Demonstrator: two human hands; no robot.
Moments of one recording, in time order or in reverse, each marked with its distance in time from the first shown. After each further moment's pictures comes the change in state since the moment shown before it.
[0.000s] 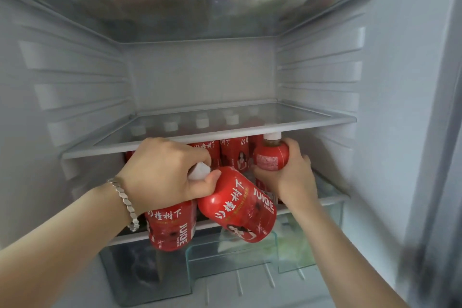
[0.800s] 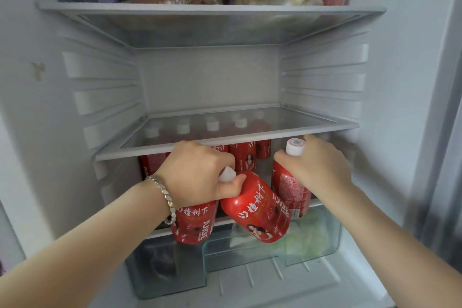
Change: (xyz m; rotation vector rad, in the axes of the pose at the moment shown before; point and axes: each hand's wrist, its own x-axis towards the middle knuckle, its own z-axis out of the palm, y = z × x) left_hand 0.004 0.000 0.003 -0.027 -0.011 0.057; right_hand -0.011 -0.048 -0.037 -0.513 0.098 -0.085
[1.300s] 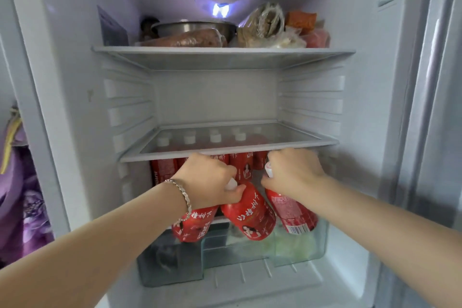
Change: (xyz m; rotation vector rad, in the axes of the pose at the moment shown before) left_hand 0.005 0.024 -0.021 0.184 -0.229 -0.045; right_hand -0.021 -0.031 -0.044 -0.499 -0.131 -0.523
